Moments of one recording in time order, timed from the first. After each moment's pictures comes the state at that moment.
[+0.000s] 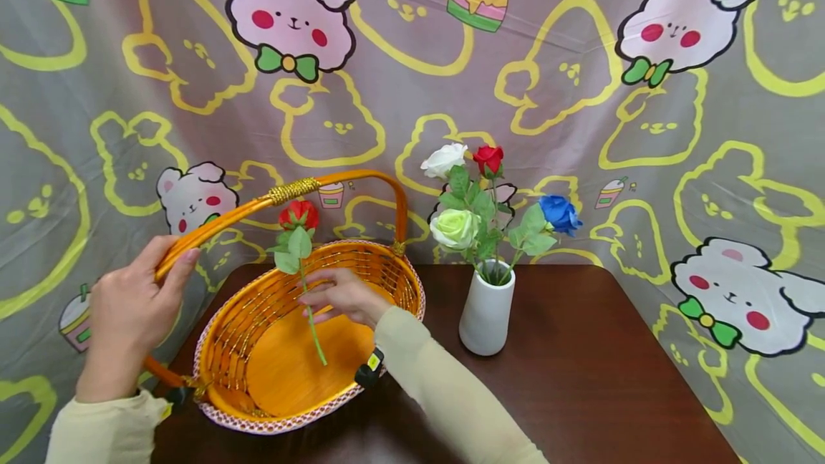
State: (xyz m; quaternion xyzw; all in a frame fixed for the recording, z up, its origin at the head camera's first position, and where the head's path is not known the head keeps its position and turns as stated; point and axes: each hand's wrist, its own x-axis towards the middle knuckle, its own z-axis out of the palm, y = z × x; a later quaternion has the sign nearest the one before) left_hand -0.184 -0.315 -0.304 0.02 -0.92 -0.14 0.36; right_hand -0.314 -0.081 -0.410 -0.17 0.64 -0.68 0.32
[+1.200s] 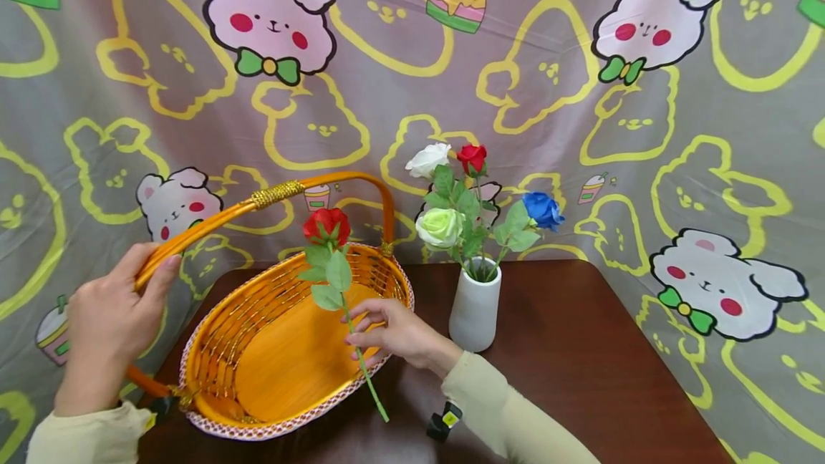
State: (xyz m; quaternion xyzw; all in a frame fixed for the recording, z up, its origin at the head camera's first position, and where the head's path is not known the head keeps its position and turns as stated) left_hand -0.184 -0.315 -0.305 0.02 -0.92 -0.15 0.37; right_hand -0.246 0.031 -0.412 -0.22 0.64 -0.68 0.28
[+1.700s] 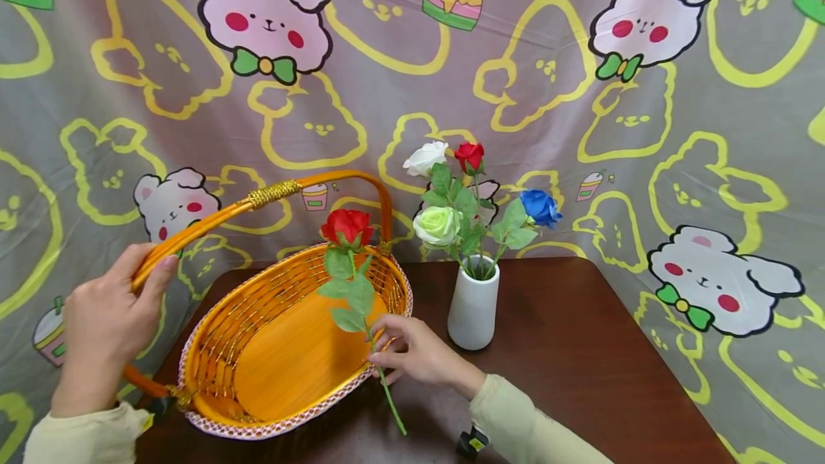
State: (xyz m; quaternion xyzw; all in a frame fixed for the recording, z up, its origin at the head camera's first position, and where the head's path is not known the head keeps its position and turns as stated) left_hand -0.183 -0.315 -0.303 0.03 -0.92 -0.15 0.36; right_hand -0.223 0.061 -0.430 -0.27 0.69 -0.64 0.22
